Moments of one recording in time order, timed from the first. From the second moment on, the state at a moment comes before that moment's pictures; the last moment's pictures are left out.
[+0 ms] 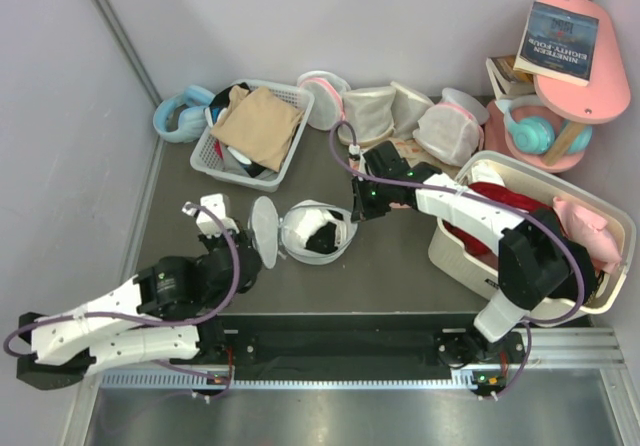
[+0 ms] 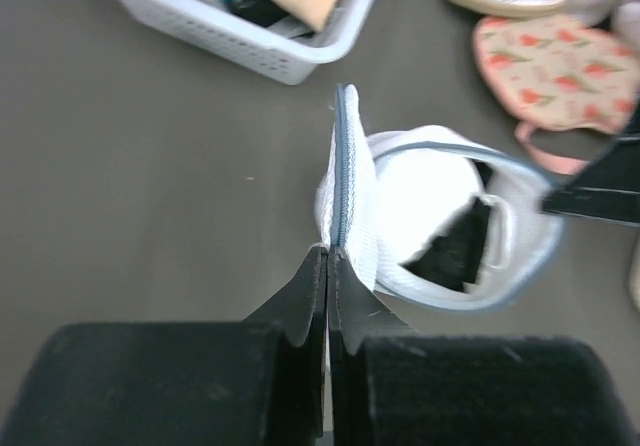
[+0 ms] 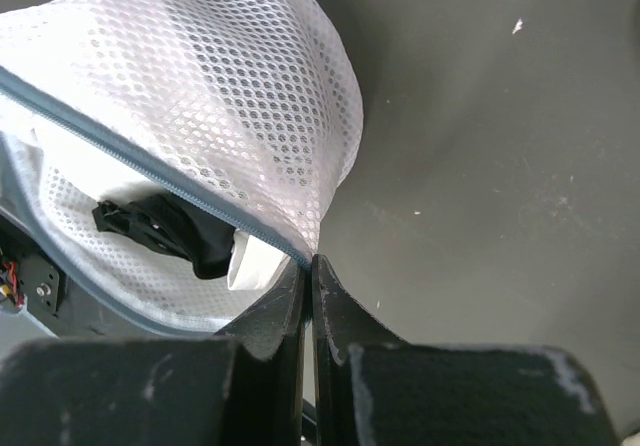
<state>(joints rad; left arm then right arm) -1.23 0.69 0.92 -0.94 -1.04 -0.95 0.65 1.64 1.24 -0.57 -0.23 0.36</state>
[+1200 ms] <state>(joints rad) -0.44 0.86 0.84 -0.65 -0.37 -0.61 0.65 1.55 1.39 -0.71 -0.12 0.25</state>
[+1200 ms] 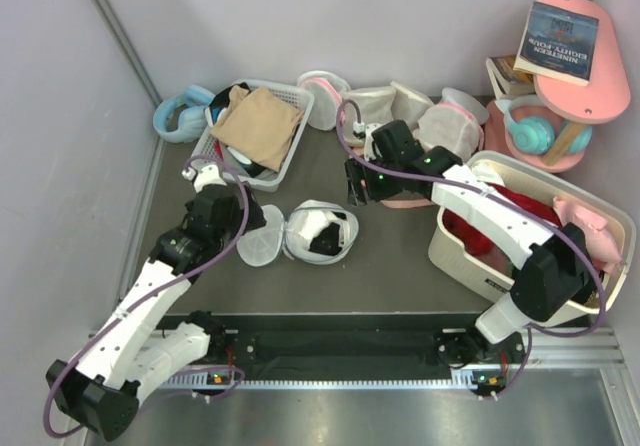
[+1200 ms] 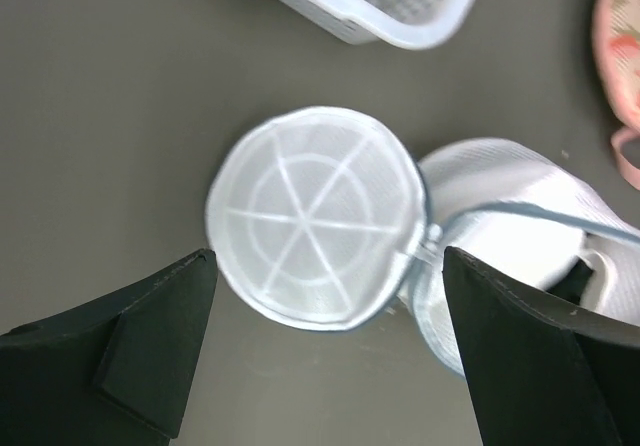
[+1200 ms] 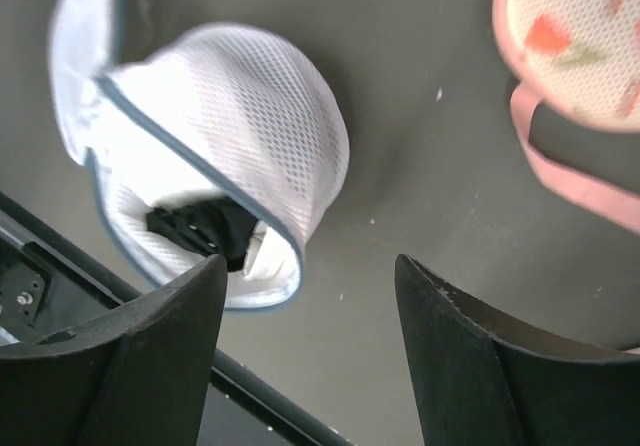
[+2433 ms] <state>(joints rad) -0.44 1.10 0.54 -0.23 0.13 -0.92 0.79 1.79 1.37 -0.66 -0.21 0.26</state>
